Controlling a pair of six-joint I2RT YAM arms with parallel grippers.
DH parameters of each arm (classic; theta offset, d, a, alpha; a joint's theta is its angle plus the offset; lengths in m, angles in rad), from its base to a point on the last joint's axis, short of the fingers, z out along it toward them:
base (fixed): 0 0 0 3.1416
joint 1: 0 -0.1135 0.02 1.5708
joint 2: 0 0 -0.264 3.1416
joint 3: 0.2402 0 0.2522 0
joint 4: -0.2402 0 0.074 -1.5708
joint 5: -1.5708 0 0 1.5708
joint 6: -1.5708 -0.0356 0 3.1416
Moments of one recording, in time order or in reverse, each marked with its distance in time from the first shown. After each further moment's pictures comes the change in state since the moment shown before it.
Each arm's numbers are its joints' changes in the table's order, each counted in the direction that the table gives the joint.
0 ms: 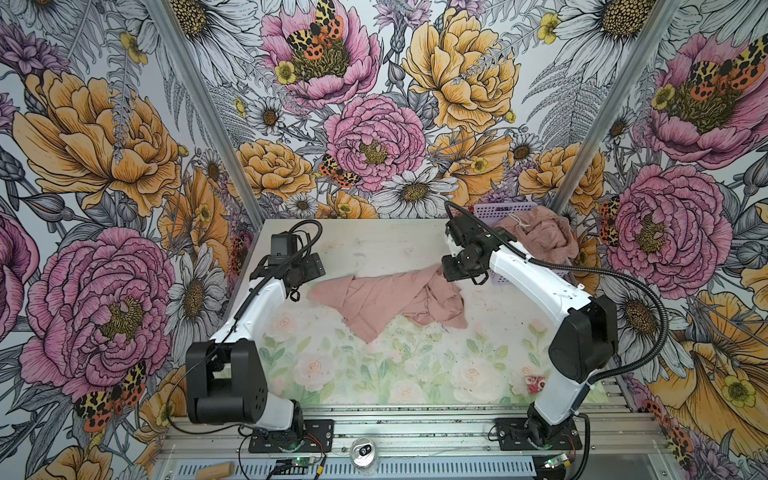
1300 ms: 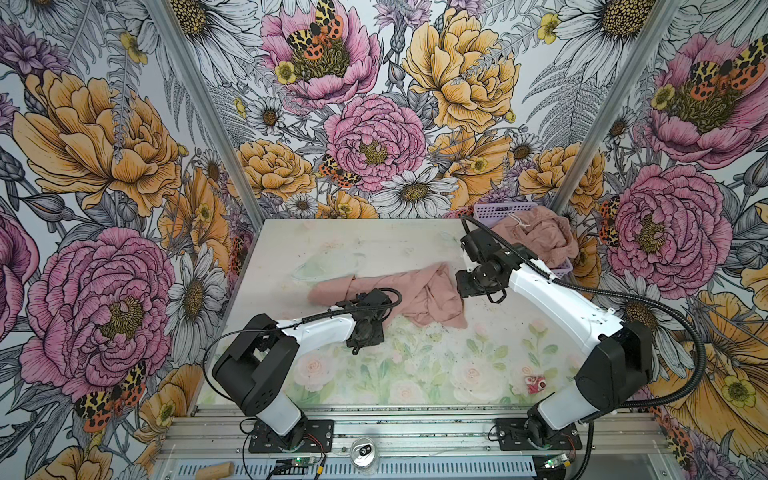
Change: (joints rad) left arm 0.661 0.204 -0.179 -0.102 0.143 0.399; right arm 0.013 -0.180 -0.220 -0.006 -0.011 -0.040
